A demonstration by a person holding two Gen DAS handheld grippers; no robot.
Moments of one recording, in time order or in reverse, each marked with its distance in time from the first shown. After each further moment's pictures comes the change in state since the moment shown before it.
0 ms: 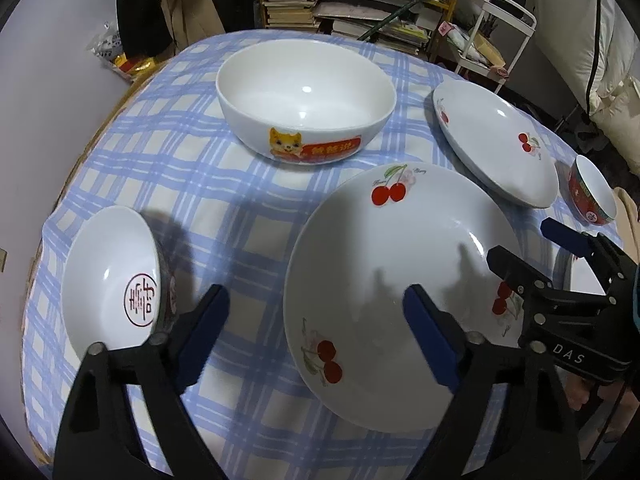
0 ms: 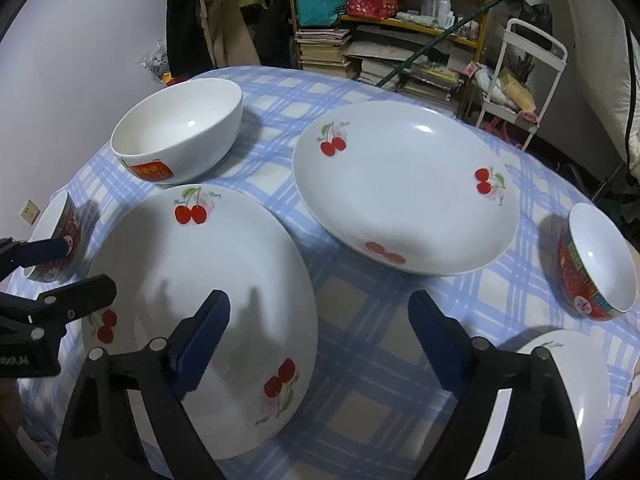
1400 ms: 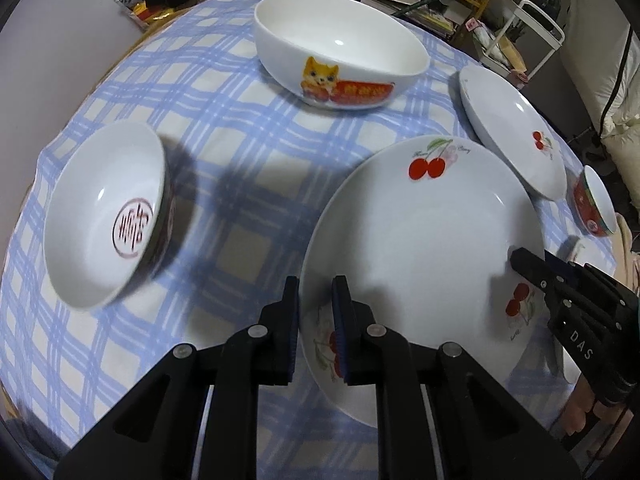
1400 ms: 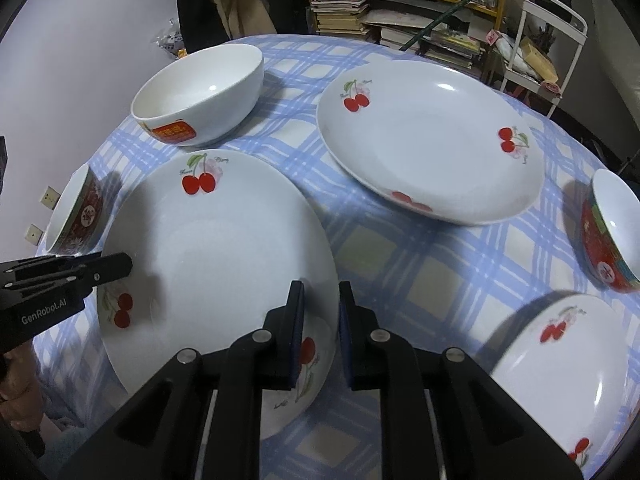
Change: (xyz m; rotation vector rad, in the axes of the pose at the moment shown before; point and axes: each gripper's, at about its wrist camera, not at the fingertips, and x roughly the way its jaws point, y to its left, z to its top) left arm 0.004 0.015 -0.026 -0.130 0.096 -0.045; right arm -0.009 0.003 -0.017 0.000 0.100 0.083
